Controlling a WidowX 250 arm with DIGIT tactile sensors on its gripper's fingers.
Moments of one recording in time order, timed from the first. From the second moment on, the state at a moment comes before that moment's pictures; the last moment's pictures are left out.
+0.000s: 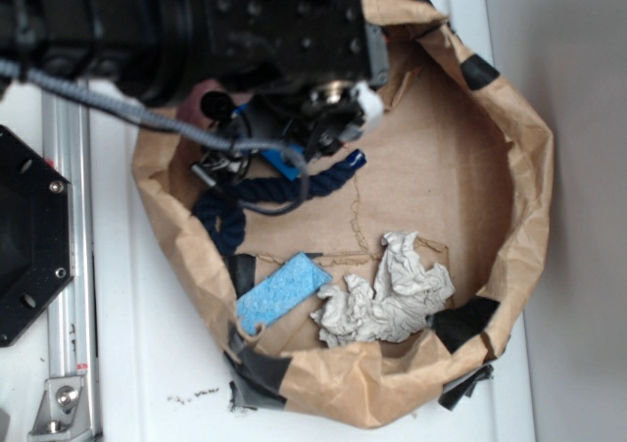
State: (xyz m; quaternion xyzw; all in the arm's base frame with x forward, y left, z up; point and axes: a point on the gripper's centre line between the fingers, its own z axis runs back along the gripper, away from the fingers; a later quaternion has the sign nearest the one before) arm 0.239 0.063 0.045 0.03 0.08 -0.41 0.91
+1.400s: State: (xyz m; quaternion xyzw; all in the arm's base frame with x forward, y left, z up) arm 0.235 0.052 0.041 0.01 0.05 -0.34 0.94
